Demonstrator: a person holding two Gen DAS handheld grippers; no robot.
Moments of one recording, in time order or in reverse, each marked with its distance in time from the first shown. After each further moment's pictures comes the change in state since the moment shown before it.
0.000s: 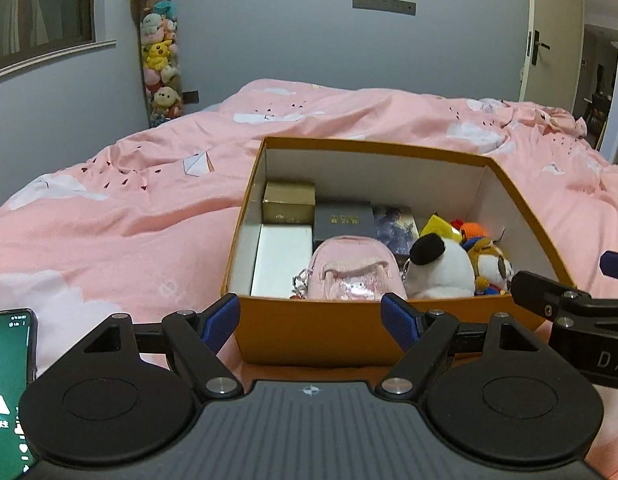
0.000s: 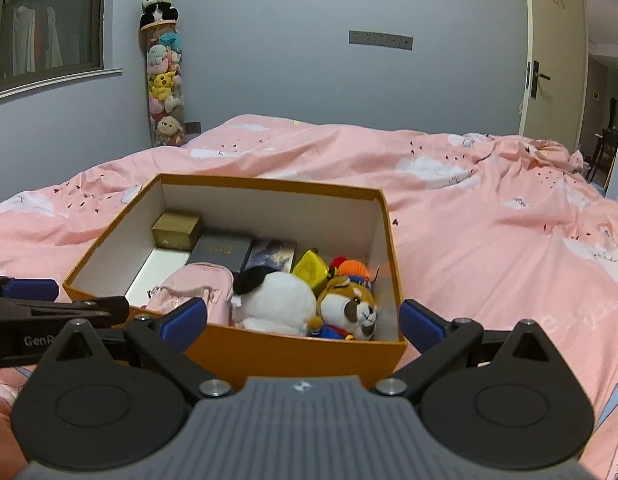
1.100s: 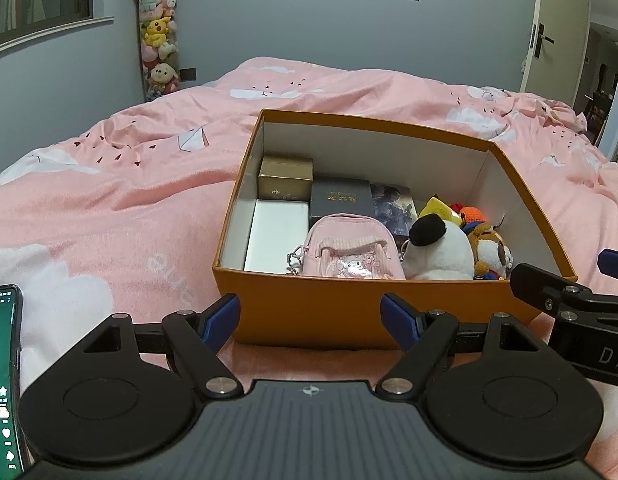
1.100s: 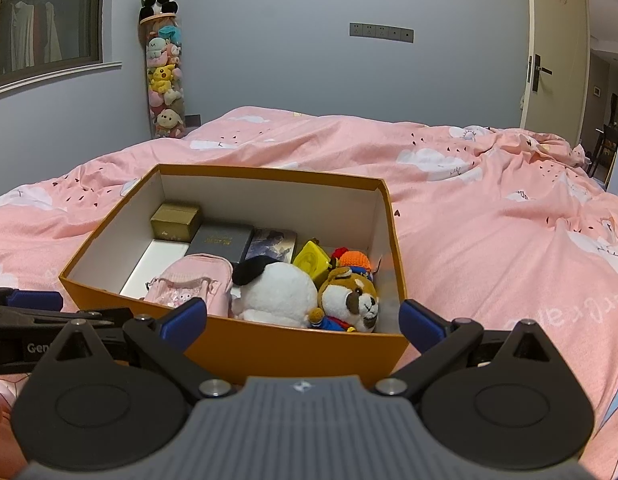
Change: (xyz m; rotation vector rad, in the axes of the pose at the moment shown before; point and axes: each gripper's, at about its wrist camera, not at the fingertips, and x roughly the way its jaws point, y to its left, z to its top) left arm 0.008 0.004 -0.002 -0.032 0.060 -0.025; right arm -0.002 0.001 -0.003 -0.003 0.018 -0.003
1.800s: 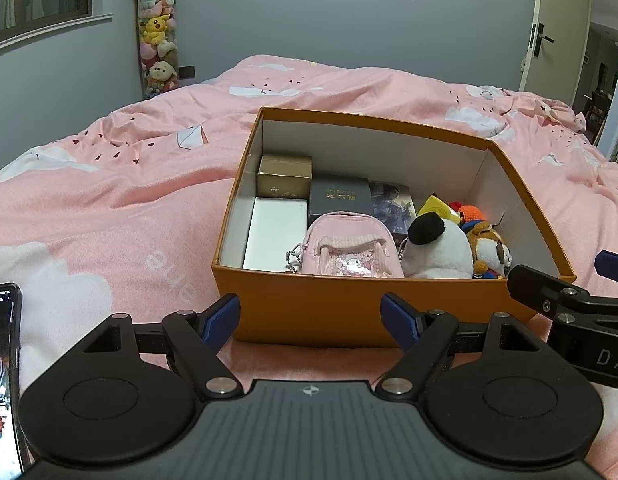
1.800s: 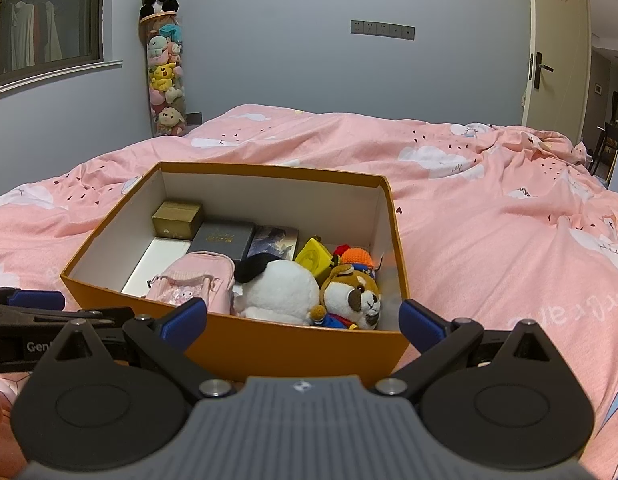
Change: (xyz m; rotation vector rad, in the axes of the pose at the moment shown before) left arm 0.000 0.000 -0.001 0.001 0.004 -0.002; right arm -0.001 0.002 -0.001 0.001 0.005 0.002
